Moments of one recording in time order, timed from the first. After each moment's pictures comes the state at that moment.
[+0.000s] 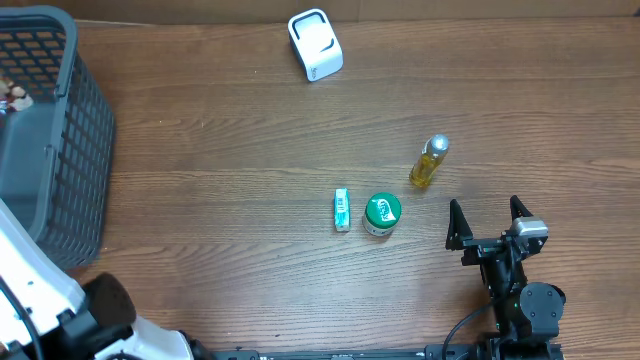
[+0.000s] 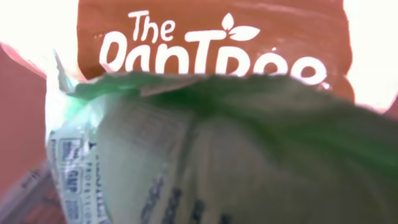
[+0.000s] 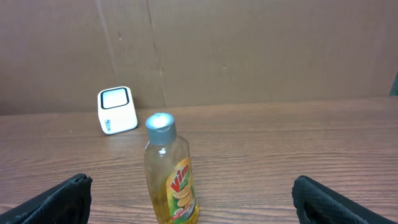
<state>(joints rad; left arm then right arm) 0.52 1.77 2.39 -1.18 -0.04 0.01 -0.01 0.01 0.02 -0.03 -0.09 0.09</state>
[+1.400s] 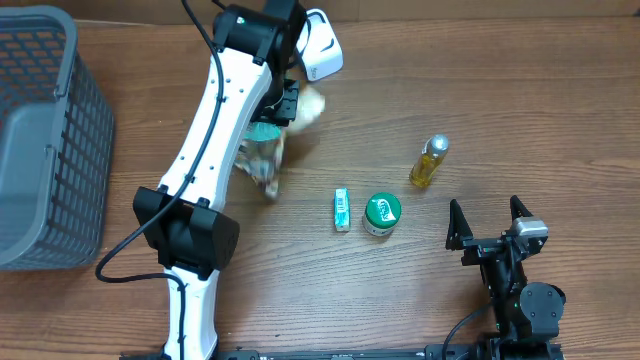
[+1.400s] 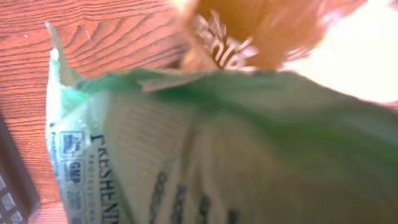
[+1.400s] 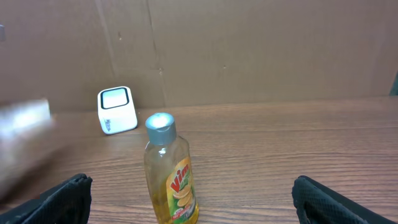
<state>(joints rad) -0.36 2.20 2.37 -1.64 -0.14 -0.27 -0.01 0.01 0.02 -0.03 -0.09 0.09</state>
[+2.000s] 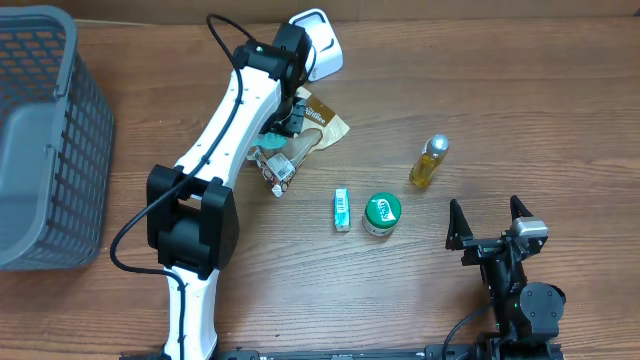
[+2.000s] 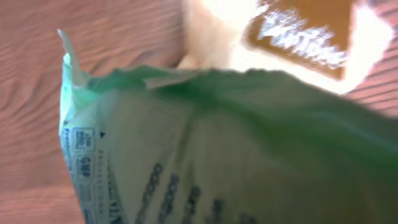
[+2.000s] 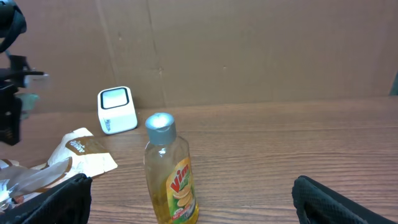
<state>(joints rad) -0.36 2.20 2.01 -1.22 -0.13 -0.16 -0.01 0.01 0.02 -0.03 -0.09 0.09</state>
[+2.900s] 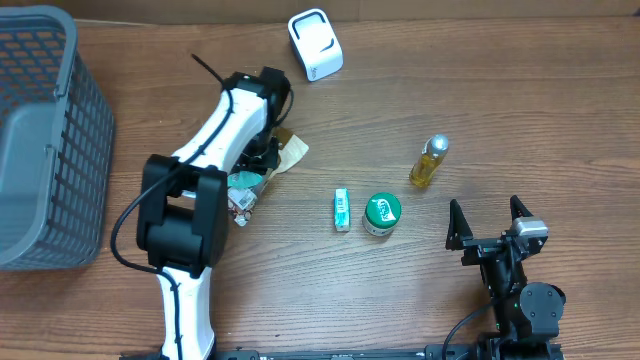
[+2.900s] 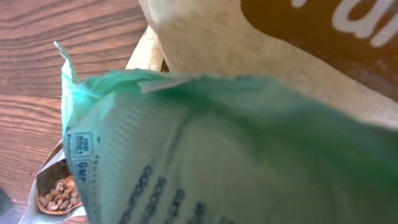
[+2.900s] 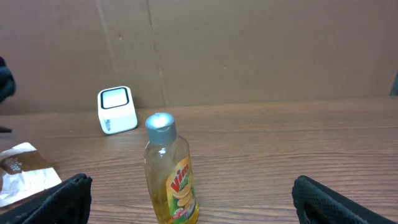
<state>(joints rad) -0.28 2.17 1.70 -1.23 -0.24 -0.29 -0.01 0.01 0.02 -0.03 -0.09 0.09</state>
